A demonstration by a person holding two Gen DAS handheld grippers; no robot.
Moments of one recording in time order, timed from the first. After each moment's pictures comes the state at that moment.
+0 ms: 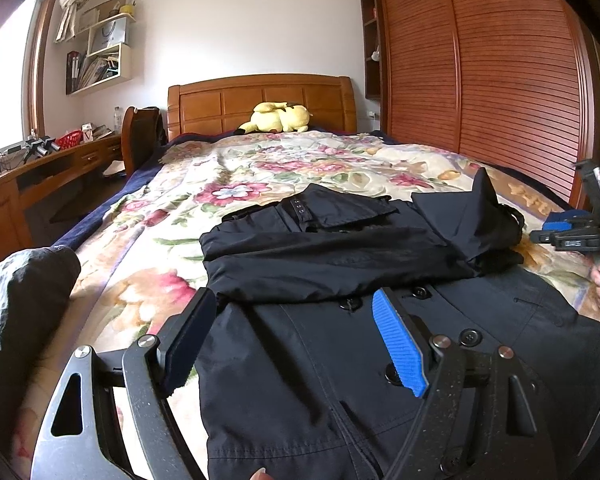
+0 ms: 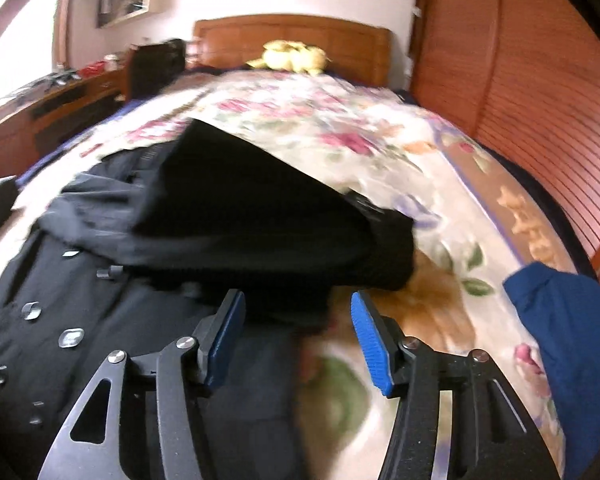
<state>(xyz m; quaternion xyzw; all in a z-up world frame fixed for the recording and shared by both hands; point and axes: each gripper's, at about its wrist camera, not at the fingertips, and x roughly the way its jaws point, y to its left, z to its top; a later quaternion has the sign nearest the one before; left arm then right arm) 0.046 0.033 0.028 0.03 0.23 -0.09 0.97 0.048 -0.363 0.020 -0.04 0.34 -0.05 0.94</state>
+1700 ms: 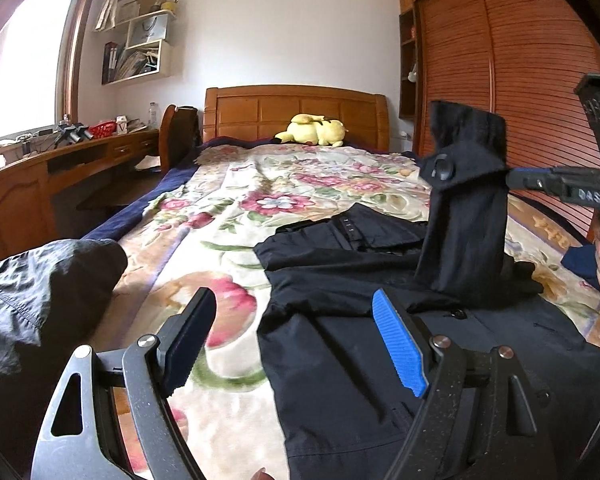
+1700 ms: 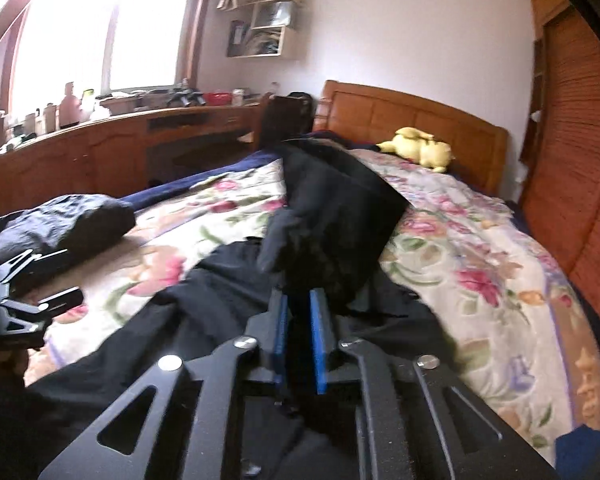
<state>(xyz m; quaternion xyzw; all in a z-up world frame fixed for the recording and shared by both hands) 0.041 0.097 0.040 -0.01 0.21 -0.04 0.98 0.065 -0.179 0.103 -0.12 0.21 0.19 0.95</state>
